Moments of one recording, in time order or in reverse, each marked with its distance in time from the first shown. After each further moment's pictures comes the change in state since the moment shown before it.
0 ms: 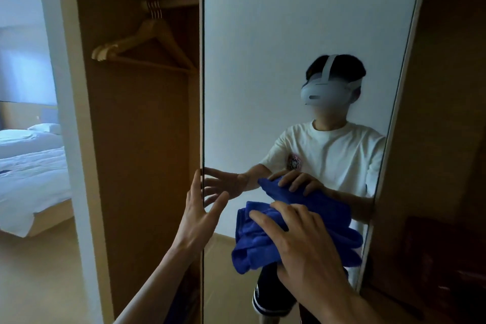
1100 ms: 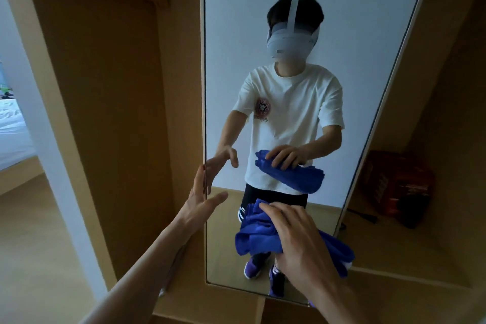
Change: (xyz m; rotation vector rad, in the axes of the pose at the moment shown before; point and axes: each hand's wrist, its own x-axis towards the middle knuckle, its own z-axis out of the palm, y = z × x) left_hand -0.037 -0.083 -0.019 -0.052 -0.416 -0.219; right_hand -0.084 -0.068 0.059 0.214 -0.180 0.294
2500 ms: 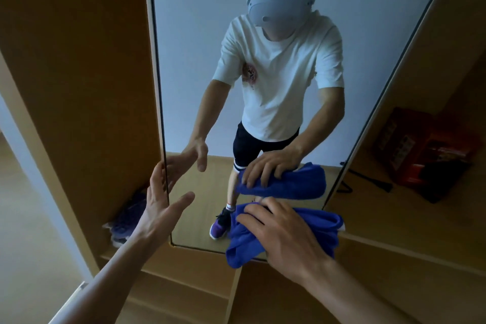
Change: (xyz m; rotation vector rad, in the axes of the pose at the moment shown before) left_hand -0.038 -0.183 0.090 0.015 0.322 -0.155; right_hand -0.043 0.118 0.139 -0.277 -0.311 -0.391
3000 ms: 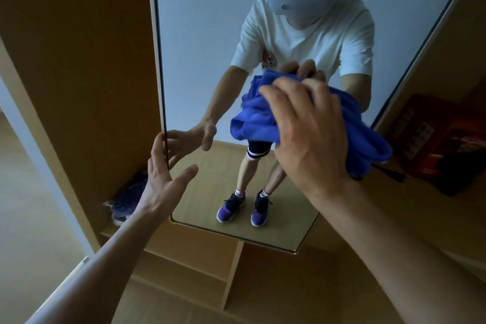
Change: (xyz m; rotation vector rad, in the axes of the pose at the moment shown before) left_hand 0.020 0.006 0.015 0.007 0.103 0.060; right_hand 0.057 0.038 -0.091 -0.286 0.729 0.193
